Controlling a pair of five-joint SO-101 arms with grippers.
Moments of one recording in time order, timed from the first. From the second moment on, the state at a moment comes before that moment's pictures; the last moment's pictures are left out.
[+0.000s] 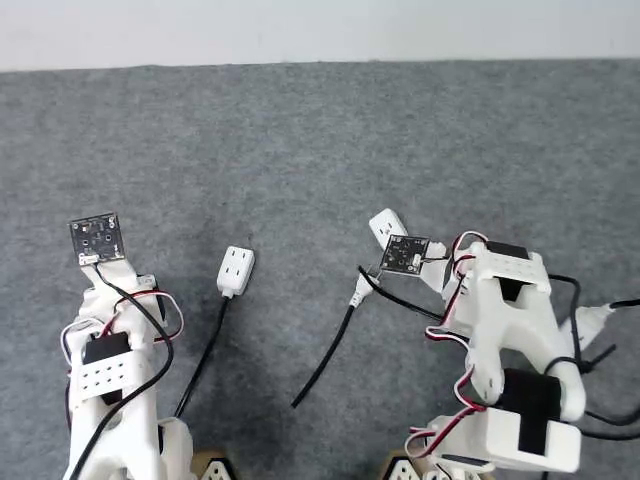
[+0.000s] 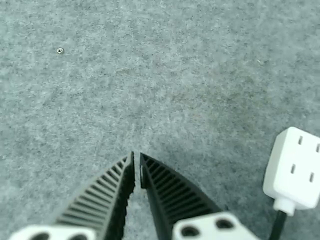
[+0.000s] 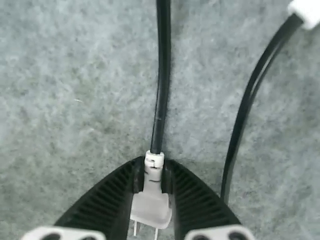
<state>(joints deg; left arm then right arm) -21.5 -43.3 78.1 27.3 1.3 9.8 -2.8 41.8 56.3 82.1</state>
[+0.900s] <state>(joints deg) -17.1 -38.4 73.8 35.6 0.8 -15.2 -39.5 23.2 85.9 35.6</state>
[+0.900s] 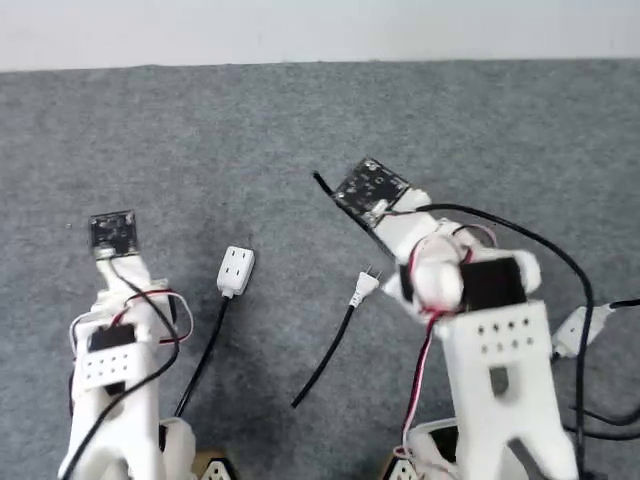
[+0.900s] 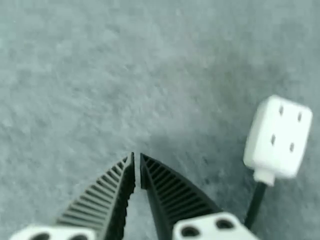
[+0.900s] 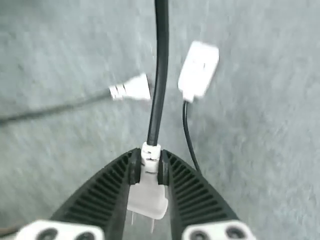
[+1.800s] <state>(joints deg) 2.7 -23.8 61.1 52.3 -35.6 -41.7 -19.5 16.9 70.0 11.1</state>
